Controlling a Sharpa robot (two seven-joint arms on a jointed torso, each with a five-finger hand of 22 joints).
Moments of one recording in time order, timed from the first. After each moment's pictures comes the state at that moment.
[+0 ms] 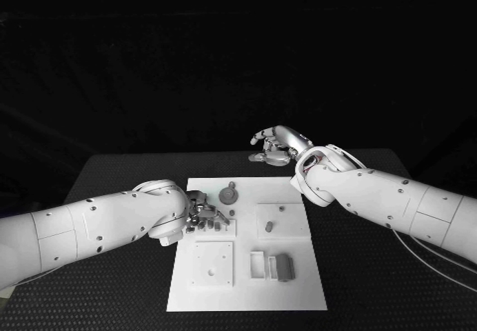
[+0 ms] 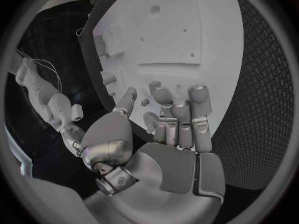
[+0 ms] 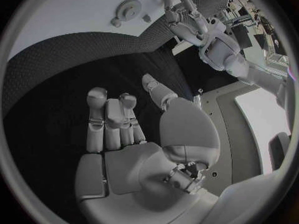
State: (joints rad) left arm 1.32 -0.62 -0.24 1.35 -0.93 -0.01 -0.56; left_hand 0.63 -0.07 0.33 -0.28 0.05 1.04 0.06 0.31 1.14 1.30 -0.05 0.86 0.81 1.14 -0.17 1.37 0.77 0.02 1.26 -0.27 0.73 1.31; right arm 1.22 -0.56 0.04 1.20 -1.24 -0.48 0.02; right_hand 1.02 -0.14 0.56 -0.25 0.05 0.82 0.15 0.15 0.65 1.13 0.04 0.98 1.17 1.23 -0.06 1.30 1.11 0.18 1.19 -0.06 0.94 1.31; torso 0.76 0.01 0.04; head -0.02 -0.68
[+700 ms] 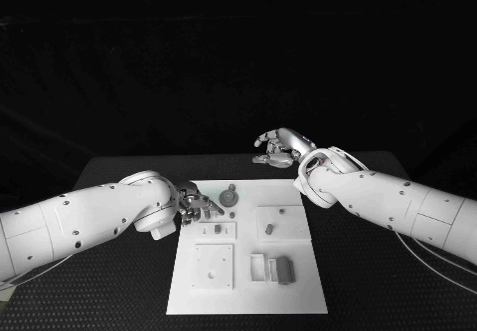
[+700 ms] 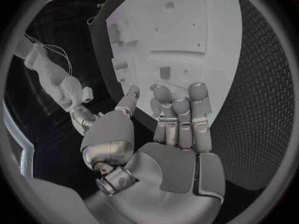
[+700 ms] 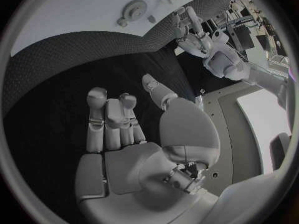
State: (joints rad) left arm 1.32 -0.71 -0.15 1.41 -0.88 -0.01 -0.54; left_hand 0.71 -0.03 0.32 -0.29 0.05 1.04 0.06 0.21 1.08 1.29 -0.06 0.82 0.78 1.08 -0.16 1.32 0.72 0.02 1.23 -0.26 0.68 1.31; right arm 1.22 -0.57 0.04 1.18 -1.24 -0.48 0.02; right_hand 1.02 -0.14 0.55 -0.25 0.05 0.82 0.15 0.15 0.65 1.13 0.04 0.98 1.17 1.23 -0.06 1.30 1.11 0.18 1.19 -0.05 0.94 1.31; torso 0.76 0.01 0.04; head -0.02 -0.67
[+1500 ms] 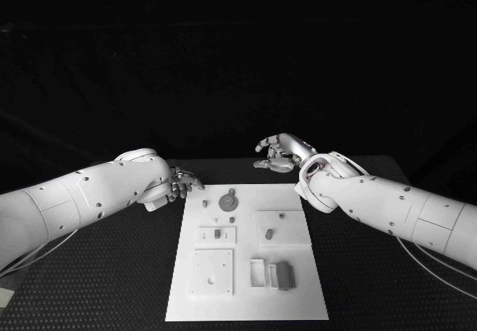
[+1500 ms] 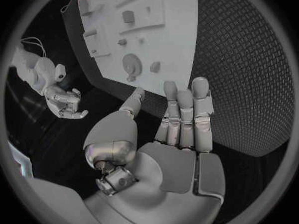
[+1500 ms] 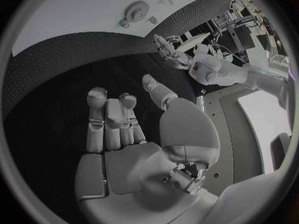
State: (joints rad) left arm 1.38 -0.56 -0.15 1.07 -0.98 0.03 -0.55; left_hand 0.71 0.03 0.32 -0.29 0.05 0.85 0.14 0.07 0.81 1.15 0.00 0.73 0.71 1.03 -0.08 1.24 0.64 0.02 1.18 -0.18 0.58 1.28; right arm 1.22 -0.57 0.04 1.18 -1.24 -0.48 0.02; right_hand 1.02 -0.14 0.55 -0.25 0.05 0.82 0.15 0.15 0.65 1.13 0.04 0.98 1.17 1.23 -0.07 1.30 1.11 0.18 1.19 -0.05 0.94 1.31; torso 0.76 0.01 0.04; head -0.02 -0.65
